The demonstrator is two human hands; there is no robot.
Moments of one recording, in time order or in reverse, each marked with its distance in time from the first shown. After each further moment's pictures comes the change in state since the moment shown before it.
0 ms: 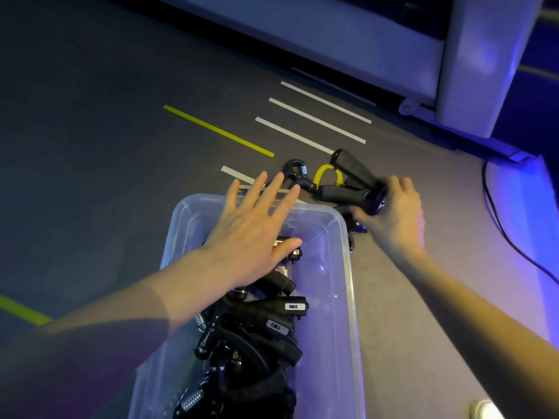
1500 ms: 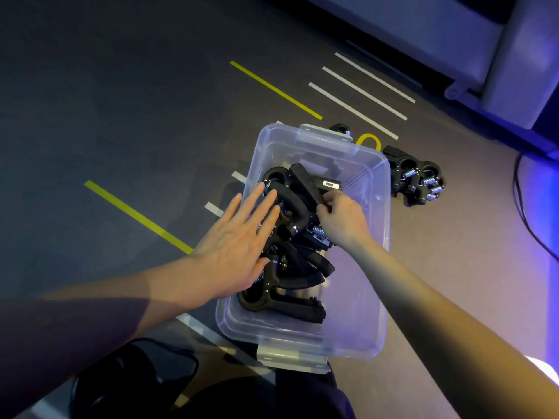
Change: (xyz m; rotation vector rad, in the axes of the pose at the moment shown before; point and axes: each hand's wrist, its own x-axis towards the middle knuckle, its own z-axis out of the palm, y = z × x) left_hand -0.177 -0.007 0.024 0.185 -0.073 -0.010; right_hand -0.137 -0.100 0.031 0.074 -0.482 -0.002
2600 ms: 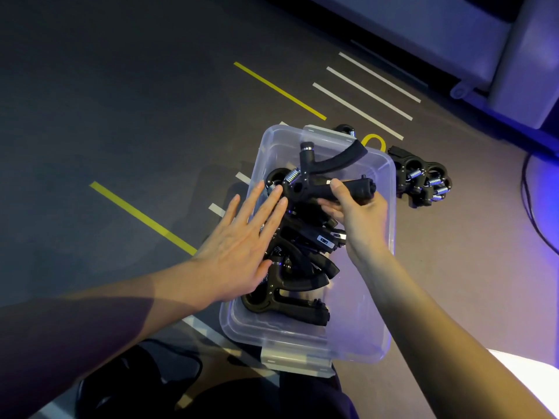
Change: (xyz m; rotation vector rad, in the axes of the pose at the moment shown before) left_hand -0.001 -0.004 0.013 -0.031 0.158 -0.006; right_hand -0.021 -0.012 -0.013 1.144 0.167 0.085
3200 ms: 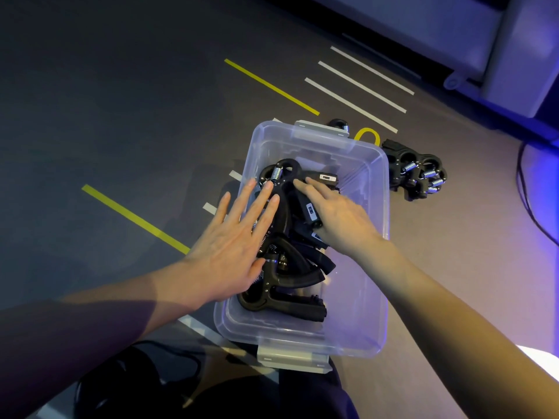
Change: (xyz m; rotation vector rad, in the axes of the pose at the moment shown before) left_hand 0.000 0.001 0.000 0.022 -0.030 -0.014; right_hand 0.019 0.009 -0.014 -1.590 -0.578 -0.526
